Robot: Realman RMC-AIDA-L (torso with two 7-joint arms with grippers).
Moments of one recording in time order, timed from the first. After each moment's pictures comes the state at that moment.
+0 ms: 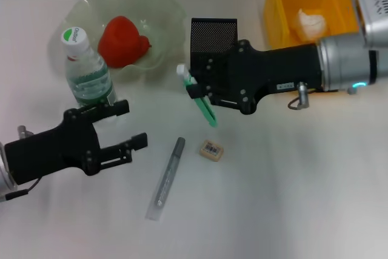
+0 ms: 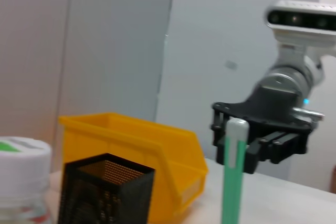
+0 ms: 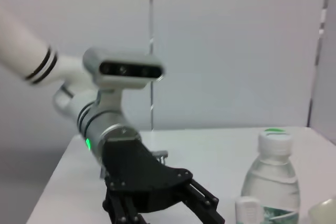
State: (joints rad) left arm -0.38 -2.05 0.60 0.39 1.90 1.68 -0.96; right arm 0.75 2.08 -0.94 -0.57 -1.87 -1.56 1.19
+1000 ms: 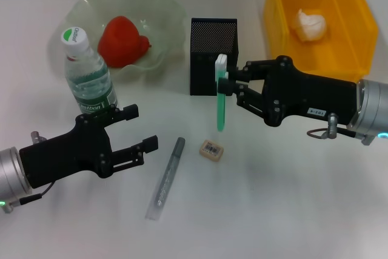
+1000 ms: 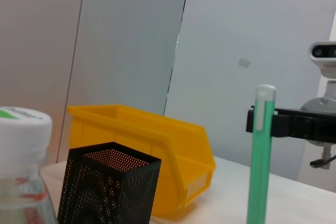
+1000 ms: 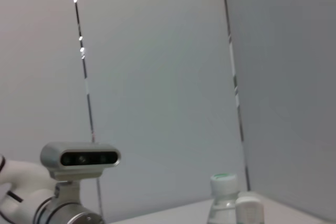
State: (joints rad) left arm -0.39 -2.07 0.60 0.35 1.90 1.63 -0.94; right arm 0.56 2.08 -0.92 -0.37 -1.56 -1.60 0.97
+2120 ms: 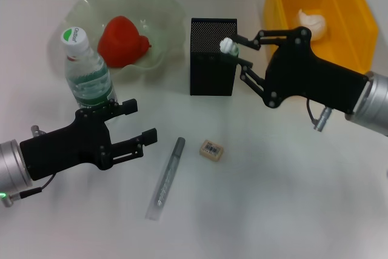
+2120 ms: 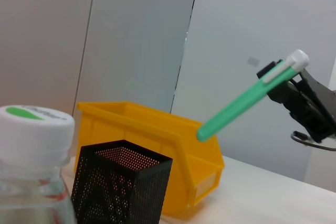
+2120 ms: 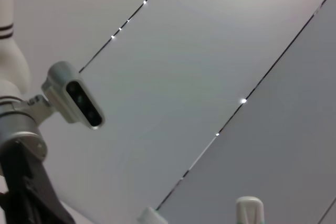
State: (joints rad) left arm -0.41 -2.06 0.59 0.35 1.90 1.61 -0.97; right arm 0.57 2.09 -0.91 -0.26 -1.39 -1.64 0.04
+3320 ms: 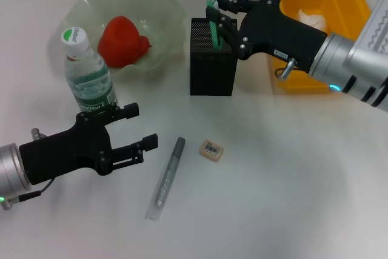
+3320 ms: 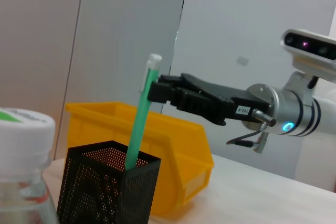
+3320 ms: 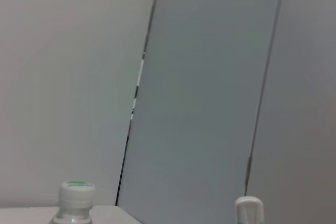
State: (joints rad) left arm -0.40 -2.06 0.60 0.36 1.91 1.63 -0.96; right arm 0.74 2.09 -0.91 -0.13 -1.26 -1.30 0.52
